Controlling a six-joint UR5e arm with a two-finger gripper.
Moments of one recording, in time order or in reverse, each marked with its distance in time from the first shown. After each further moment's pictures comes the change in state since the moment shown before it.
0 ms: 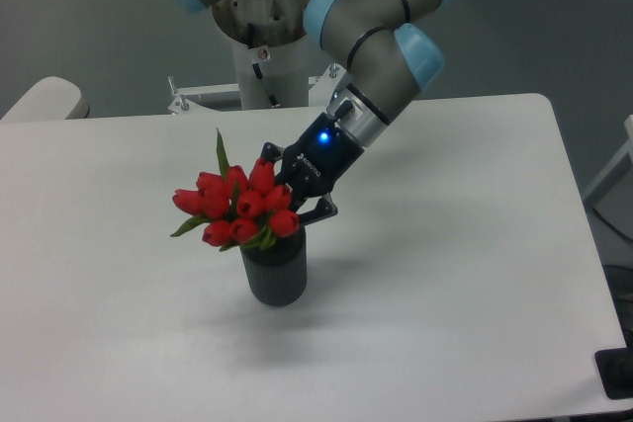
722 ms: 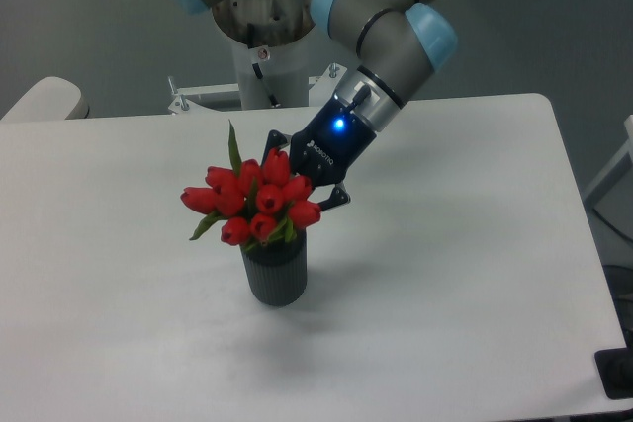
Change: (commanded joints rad) arm 0.028 0.067 0.002 0.000 -0.002 -0.216
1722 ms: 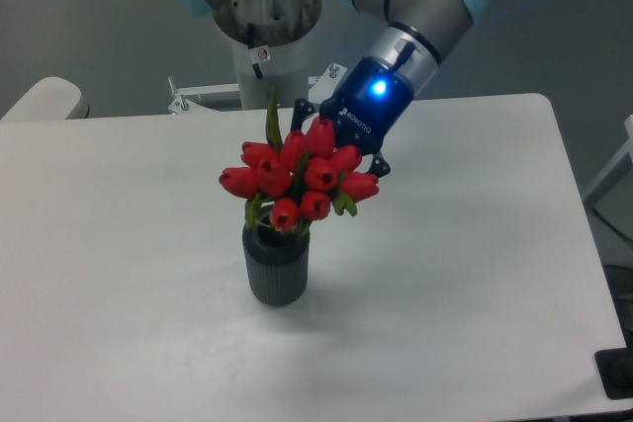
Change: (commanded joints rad) arm 0.049 0.008 0.117 0.000 -0.074 -0.229
